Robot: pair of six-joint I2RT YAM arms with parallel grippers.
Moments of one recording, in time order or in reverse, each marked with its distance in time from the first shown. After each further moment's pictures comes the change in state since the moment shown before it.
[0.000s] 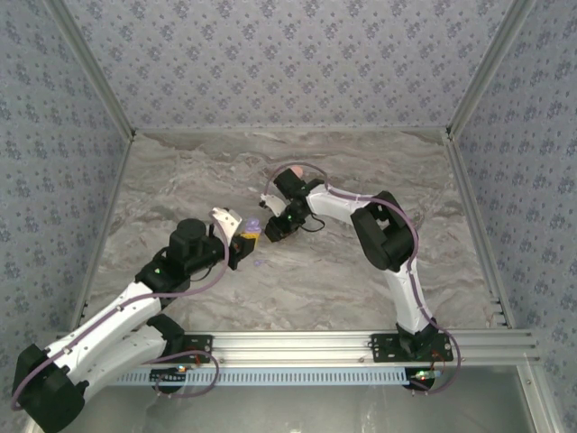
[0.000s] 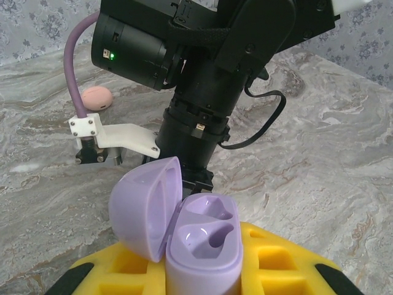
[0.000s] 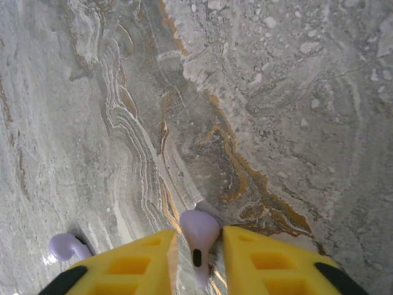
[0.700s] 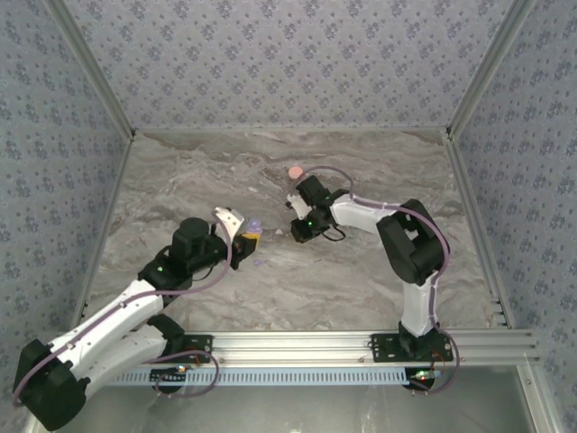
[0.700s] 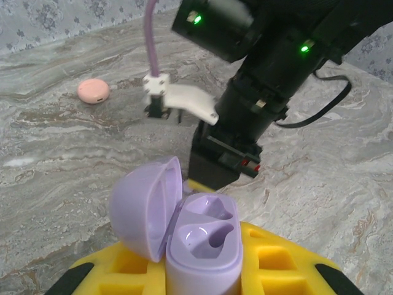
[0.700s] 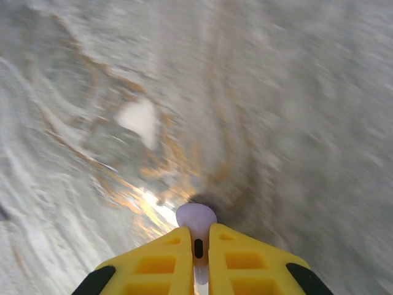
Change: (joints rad) left arm 0.000 0.036 0.000 0.009 0.006 -0.004; right arm -0.067 -0.259 -0.349 0.142 0.244 0.143
